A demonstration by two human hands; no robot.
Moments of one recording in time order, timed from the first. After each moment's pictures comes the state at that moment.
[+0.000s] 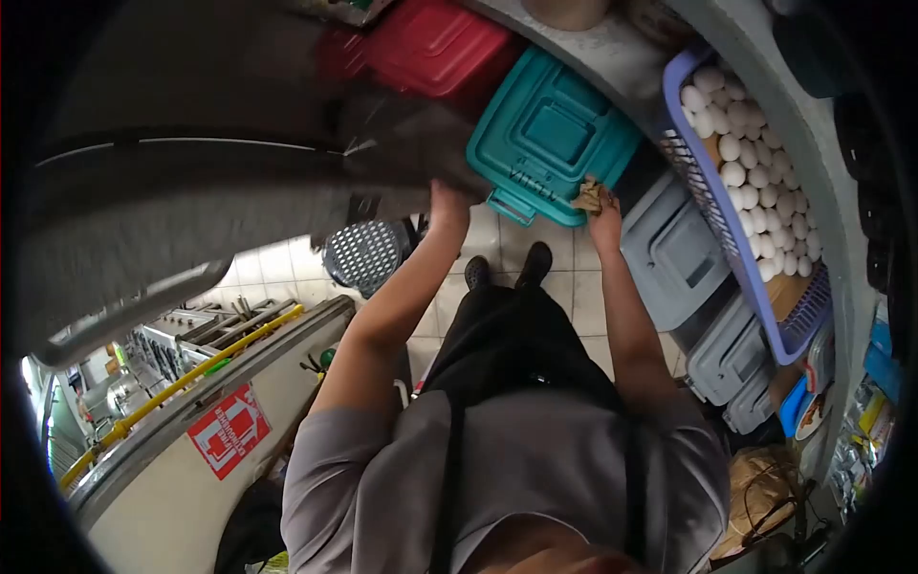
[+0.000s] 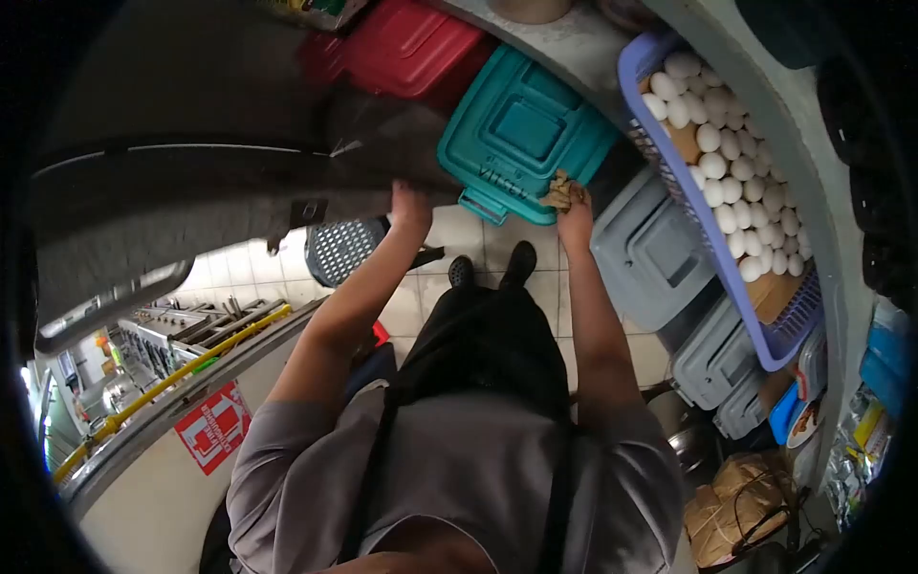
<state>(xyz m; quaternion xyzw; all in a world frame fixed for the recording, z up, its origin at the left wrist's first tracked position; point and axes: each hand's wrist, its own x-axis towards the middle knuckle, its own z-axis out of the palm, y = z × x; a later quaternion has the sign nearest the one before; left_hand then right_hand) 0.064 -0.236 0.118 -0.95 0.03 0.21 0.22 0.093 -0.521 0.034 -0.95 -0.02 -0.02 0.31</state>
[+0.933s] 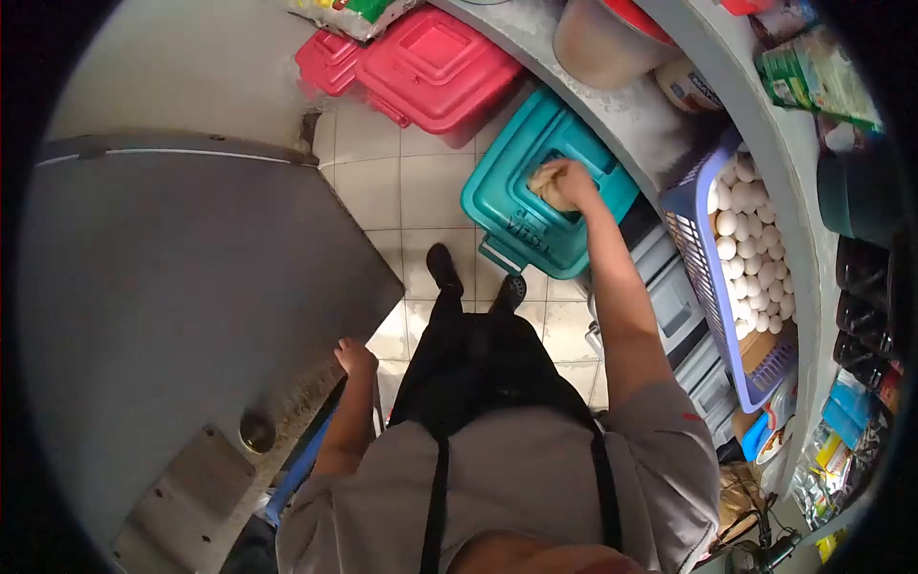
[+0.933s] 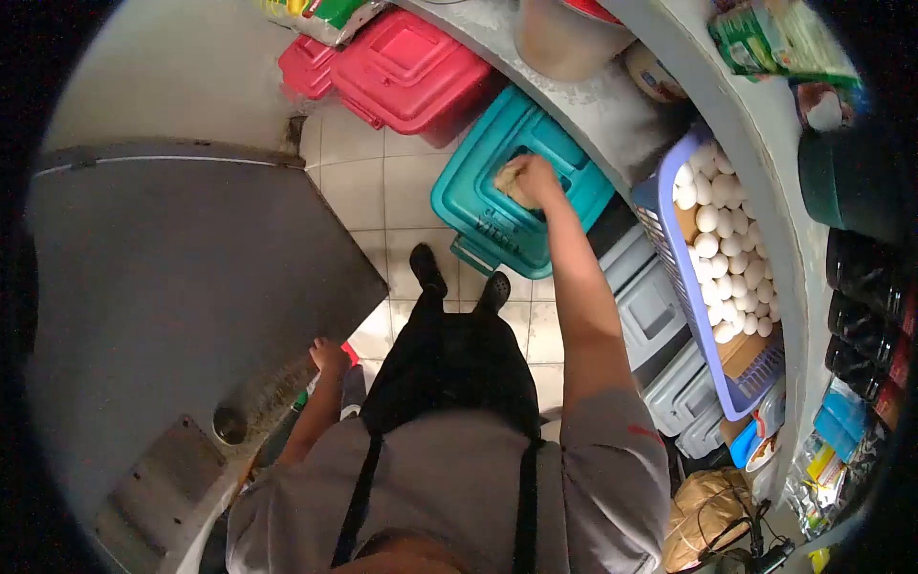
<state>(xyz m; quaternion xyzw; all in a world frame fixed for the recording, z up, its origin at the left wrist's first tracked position) -0.158 -0.095 0.074 -0.81 -0.26 0.50 0.15 0.266 -0.409 0.099 -0.88 -0.11 0.28 0.37</state>
